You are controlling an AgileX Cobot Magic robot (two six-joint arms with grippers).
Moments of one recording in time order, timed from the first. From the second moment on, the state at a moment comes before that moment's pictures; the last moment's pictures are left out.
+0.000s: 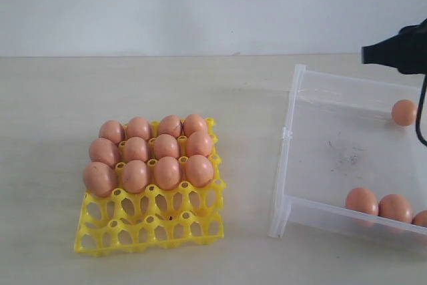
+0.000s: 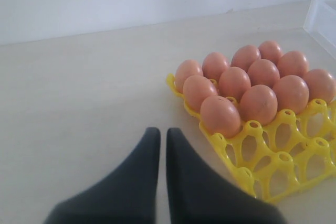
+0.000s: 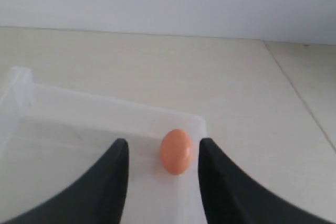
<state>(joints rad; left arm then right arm) -0.25 0.00 0.00 0.12 0.36 -0.05 0.35 1.39 -0.81 1.73 -0.57 -1.66</state>
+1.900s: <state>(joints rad) -0.25 0.00 0.00 0.12 0.36 -0.05 0.04 1.95 -1.26 -0.34 0.58 0.55</state>
